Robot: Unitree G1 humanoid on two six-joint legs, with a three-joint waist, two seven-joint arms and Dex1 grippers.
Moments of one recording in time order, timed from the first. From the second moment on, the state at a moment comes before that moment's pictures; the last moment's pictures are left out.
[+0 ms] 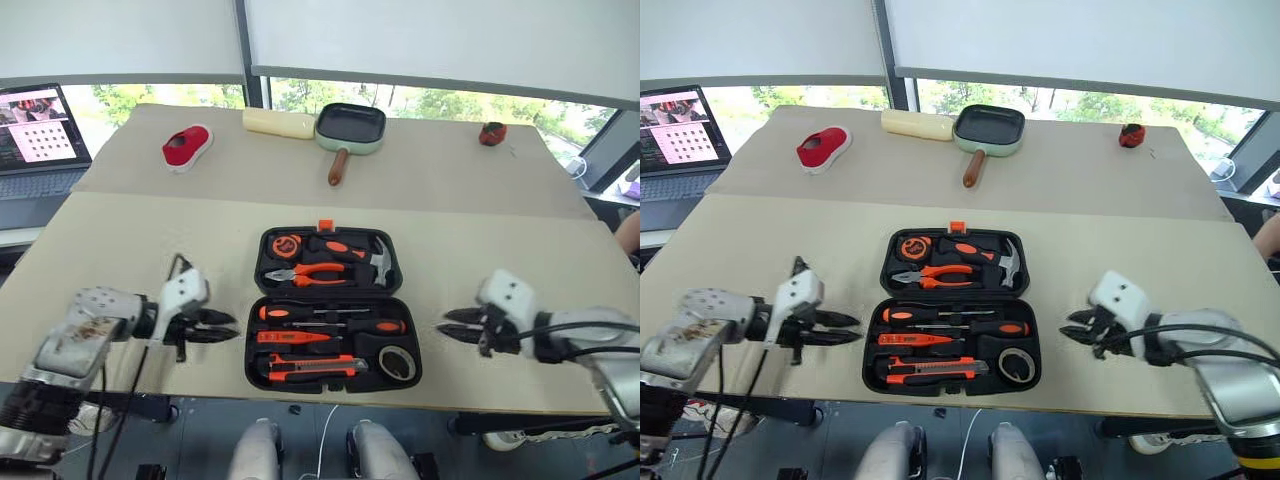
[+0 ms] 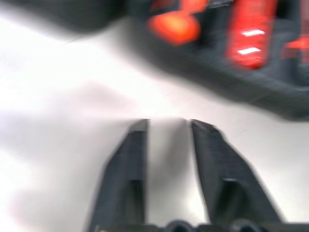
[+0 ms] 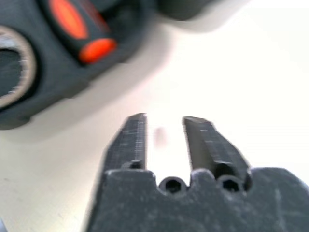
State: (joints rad) left arm -0.30 0.91 -0.02 0.08 -0.31 0.55 -1.23; right arm -0.09 -0.93 -0.14 -0.34 0.37 0.74 0.96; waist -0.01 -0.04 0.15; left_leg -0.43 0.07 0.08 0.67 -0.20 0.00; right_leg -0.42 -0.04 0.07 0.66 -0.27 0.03
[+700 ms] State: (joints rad) left arm -0.77 0.51 0.17 0.33 -0.48 1.35 -0.73; right arm -0.66 -0.51 -0.12 0.13 0.47 1.22 0.56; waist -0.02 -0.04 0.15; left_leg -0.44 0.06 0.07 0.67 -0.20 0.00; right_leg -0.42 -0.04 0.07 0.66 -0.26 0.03
